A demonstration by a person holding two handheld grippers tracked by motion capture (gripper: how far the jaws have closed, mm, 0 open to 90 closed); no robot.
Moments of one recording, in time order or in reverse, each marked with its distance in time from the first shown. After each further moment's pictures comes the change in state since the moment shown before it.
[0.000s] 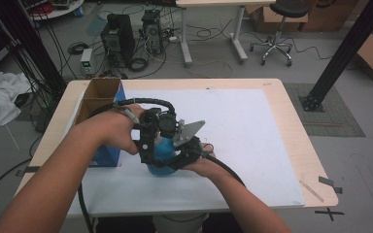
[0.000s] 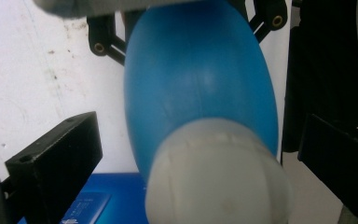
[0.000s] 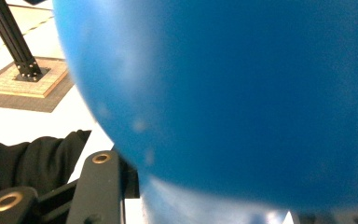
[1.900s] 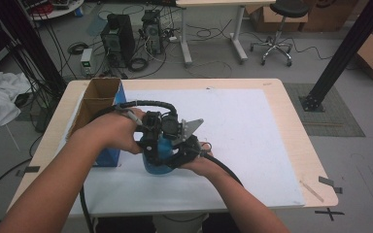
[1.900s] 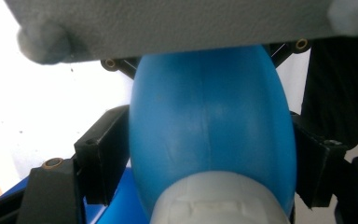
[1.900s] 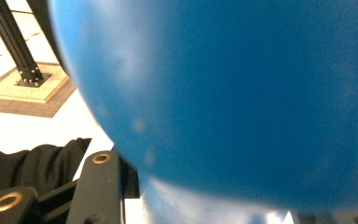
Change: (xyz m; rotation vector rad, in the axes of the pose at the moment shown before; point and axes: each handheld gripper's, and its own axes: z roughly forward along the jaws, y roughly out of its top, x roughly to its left) left arm -0.005 0.006 0.003 0.024 0.067 -0.041; right arm -0.002 0.006 0.003 -0.023 0.009 0.000
